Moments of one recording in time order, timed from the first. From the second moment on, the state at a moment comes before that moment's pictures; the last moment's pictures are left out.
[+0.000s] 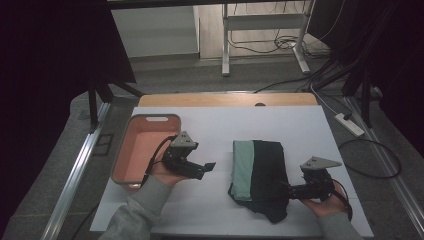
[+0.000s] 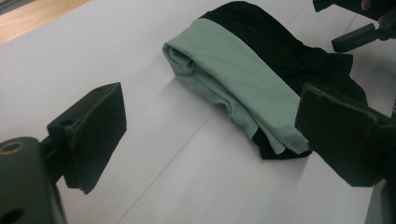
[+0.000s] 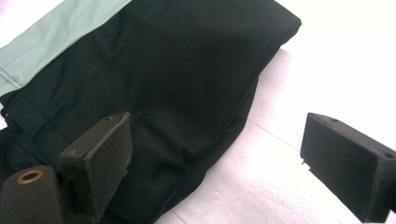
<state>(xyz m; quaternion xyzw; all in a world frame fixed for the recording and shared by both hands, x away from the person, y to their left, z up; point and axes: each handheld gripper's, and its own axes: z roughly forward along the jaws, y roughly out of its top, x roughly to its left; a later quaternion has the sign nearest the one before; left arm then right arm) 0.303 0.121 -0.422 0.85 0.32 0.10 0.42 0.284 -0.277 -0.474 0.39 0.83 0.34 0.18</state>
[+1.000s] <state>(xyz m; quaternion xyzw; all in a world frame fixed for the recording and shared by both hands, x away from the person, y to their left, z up) 0.337 0.081 -0.426 0.85 0.31 0.08 0.41 0.284 -0.277 -0.474 0.39 0.83 0.34 0.18</state>
